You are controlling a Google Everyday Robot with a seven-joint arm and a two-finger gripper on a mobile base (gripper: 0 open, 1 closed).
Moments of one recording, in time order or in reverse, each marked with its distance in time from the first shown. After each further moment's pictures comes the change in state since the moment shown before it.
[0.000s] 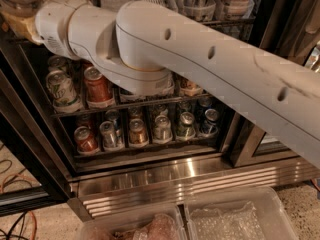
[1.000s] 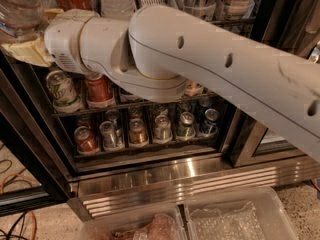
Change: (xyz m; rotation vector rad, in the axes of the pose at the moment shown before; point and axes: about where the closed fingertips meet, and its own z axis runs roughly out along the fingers) arm 0.012 0.027 -0.031 -0.086 0.071 -0.011
